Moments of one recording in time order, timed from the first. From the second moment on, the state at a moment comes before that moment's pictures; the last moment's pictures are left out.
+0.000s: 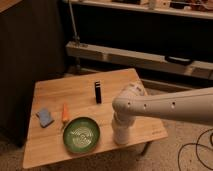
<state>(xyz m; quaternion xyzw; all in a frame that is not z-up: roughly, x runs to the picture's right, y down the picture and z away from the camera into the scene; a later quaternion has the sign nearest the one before) 0.075 0.142 0.677 -0.21 0.17 0.57 0.78</state>
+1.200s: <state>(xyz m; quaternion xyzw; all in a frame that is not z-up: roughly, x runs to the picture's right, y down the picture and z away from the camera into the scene) -0.030 -0.125 0.674 -0.13 0.12 0.57 0.80</state>
